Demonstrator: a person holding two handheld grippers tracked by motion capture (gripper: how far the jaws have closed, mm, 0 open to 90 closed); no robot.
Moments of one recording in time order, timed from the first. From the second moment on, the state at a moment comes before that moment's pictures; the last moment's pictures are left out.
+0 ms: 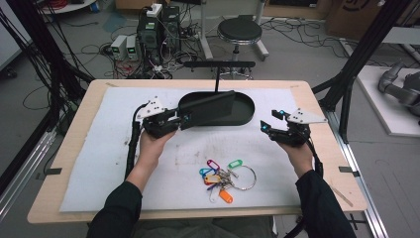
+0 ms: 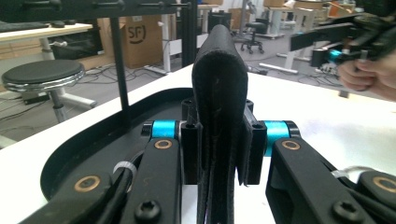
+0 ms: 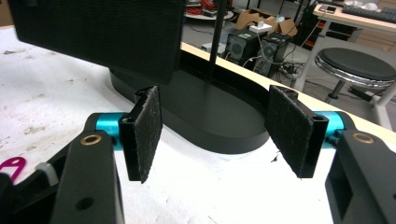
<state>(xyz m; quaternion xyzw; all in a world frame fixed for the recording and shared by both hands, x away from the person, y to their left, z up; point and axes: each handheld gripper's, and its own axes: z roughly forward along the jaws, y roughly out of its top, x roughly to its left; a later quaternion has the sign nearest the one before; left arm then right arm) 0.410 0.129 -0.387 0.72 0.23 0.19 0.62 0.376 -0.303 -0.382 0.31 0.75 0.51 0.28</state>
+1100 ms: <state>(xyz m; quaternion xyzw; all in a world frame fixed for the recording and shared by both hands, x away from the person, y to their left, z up) 0.493 0.067 -0.424 0.73 0.27 0.21 0.59 0.375 -0.305 -0.383 0.32 0.75 0.50 0.29</state>
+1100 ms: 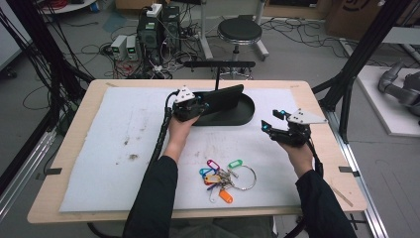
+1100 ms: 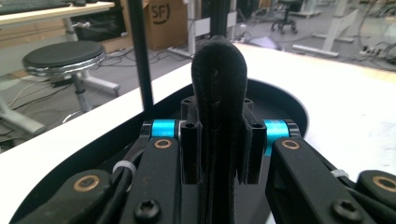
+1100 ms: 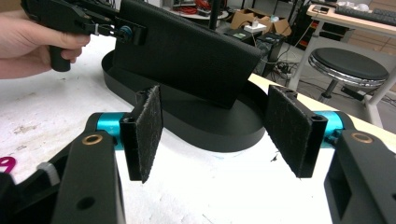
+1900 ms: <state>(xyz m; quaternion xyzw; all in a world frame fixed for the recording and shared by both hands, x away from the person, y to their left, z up) 0.498 0.068 -0.441 0.78 0.31 0.20 0.51 0.376 -0.303 -0.385 0.31 0.75 0.50 0.28</state>
